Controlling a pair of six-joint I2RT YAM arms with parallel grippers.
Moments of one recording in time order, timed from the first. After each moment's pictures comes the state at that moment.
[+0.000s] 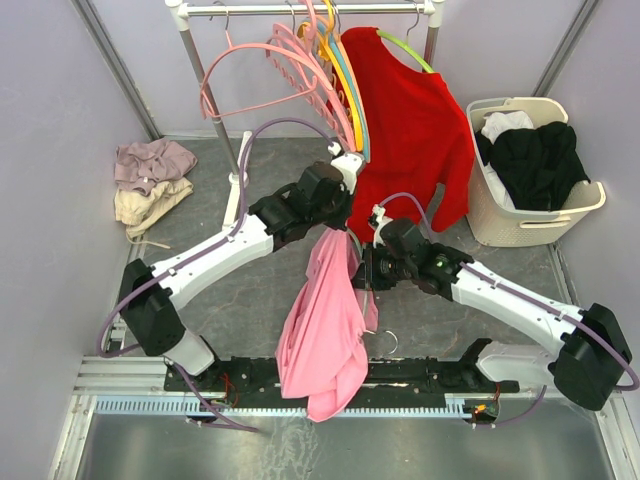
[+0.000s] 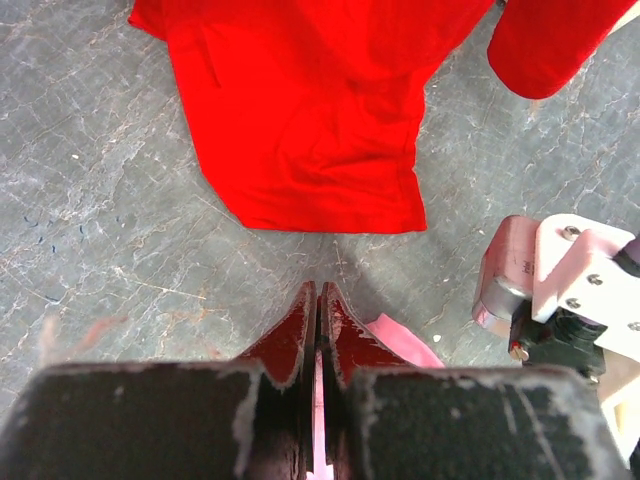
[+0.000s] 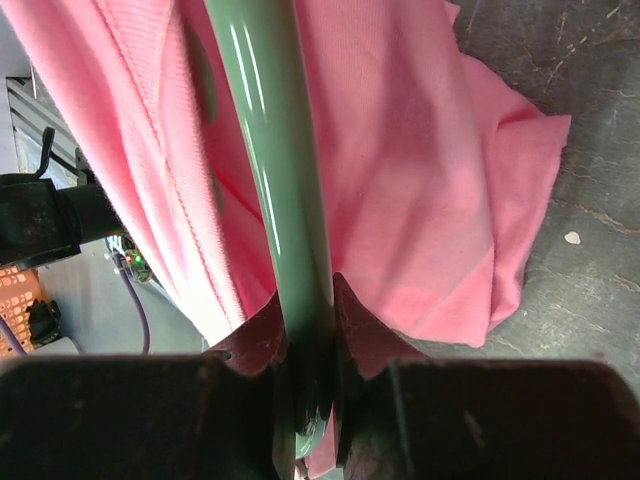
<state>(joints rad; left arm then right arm) -0.84 1.57 1.41 -0.42 -0.13 -0.21 0.79 1.19 0.82 -0.40 -0.23 0.73</state>
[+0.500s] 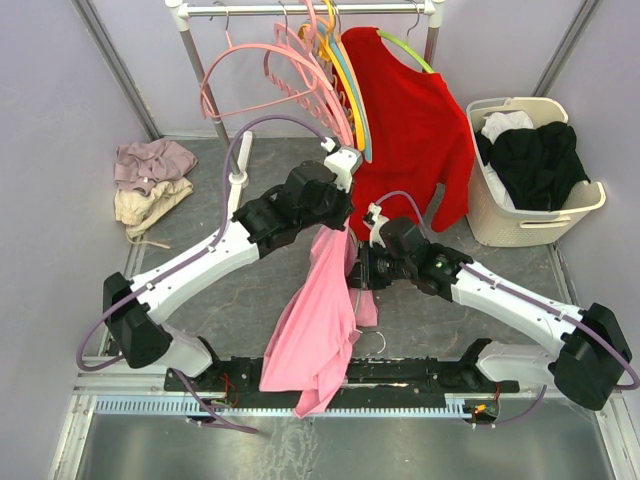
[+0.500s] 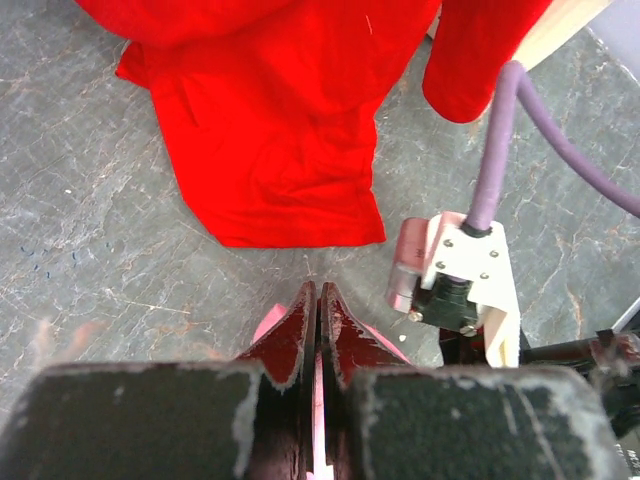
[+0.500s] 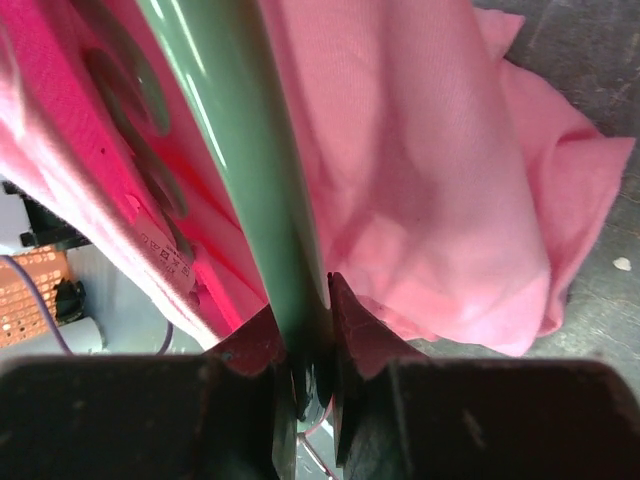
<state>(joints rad) -0.87 1.47 1.41 -0.42 -0.09 -0.21 0.80 1.19 0.82 -0.35 -0.27 0.73</state>
